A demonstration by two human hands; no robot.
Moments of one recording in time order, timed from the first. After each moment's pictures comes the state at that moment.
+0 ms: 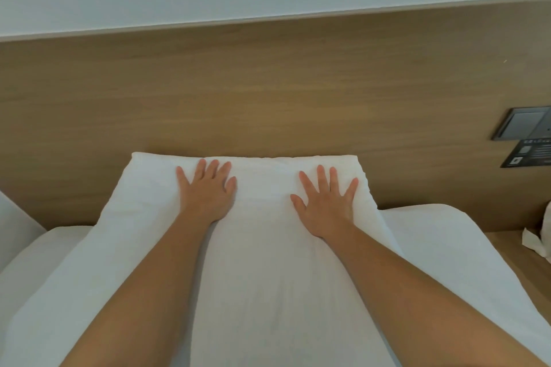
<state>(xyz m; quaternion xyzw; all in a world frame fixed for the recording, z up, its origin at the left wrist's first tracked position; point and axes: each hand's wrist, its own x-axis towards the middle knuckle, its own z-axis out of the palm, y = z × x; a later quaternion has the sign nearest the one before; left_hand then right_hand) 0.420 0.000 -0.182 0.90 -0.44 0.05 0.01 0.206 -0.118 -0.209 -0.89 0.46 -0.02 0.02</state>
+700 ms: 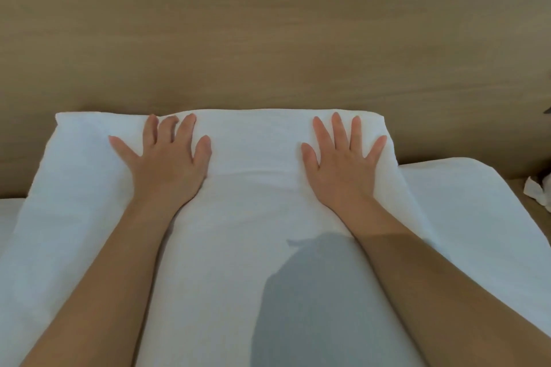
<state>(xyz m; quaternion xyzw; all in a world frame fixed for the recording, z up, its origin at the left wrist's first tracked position) 0.453 -0.007 -0.219 0.90 -0.41 0.08 0.13 0.234 -0.146 -0.246 -0.85 0.51 -0.12 0.01</state>
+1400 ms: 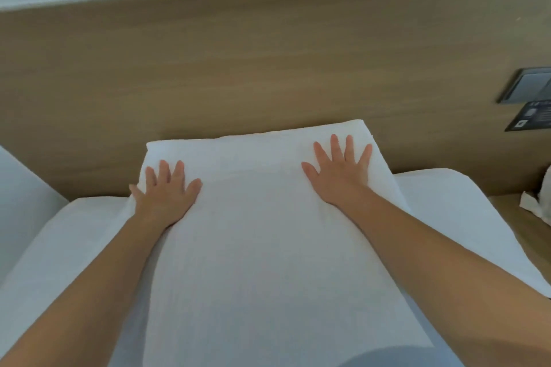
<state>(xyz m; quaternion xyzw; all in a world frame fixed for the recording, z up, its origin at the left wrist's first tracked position) 0.455 0.110 -0.209 0.93 -0.36 -0.06 -0.01 0.190 -0.095 -0.204 -0.88 0.47 0.04 0.01</state>
